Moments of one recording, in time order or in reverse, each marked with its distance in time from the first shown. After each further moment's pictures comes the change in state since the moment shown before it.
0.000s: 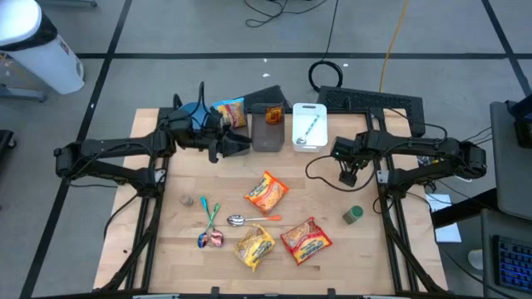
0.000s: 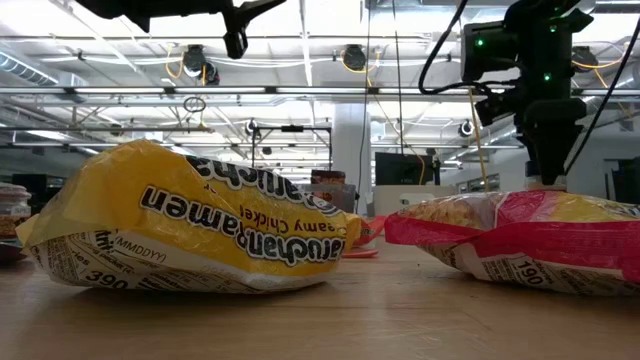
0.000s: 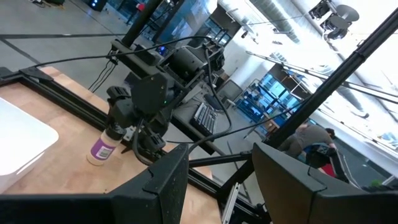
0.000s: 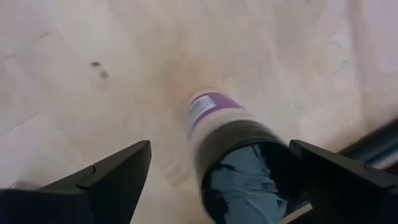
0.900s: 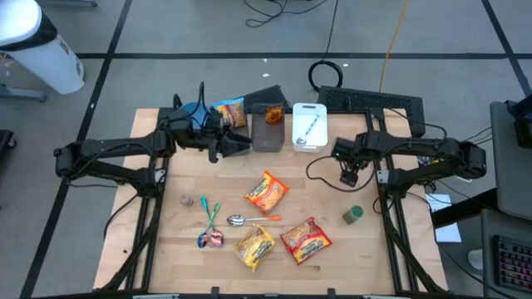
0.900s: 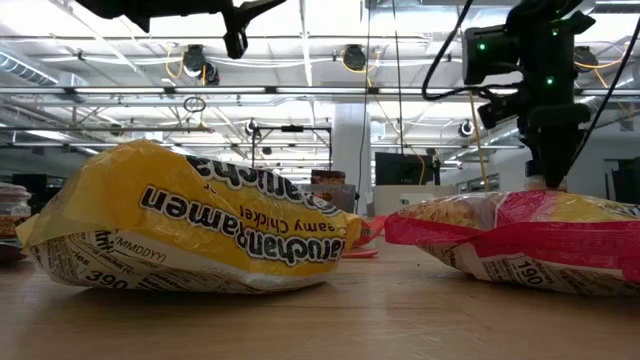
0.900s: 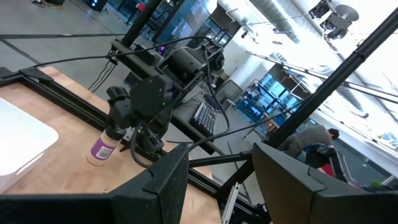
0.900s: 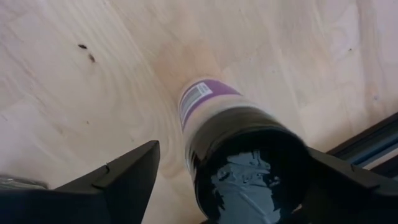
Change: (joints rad) left arm 0.000 0.000 0.000 0.000 0.001 0.001; right arm 0.000 0.000 -0.016 -0.006 0.017 0.000
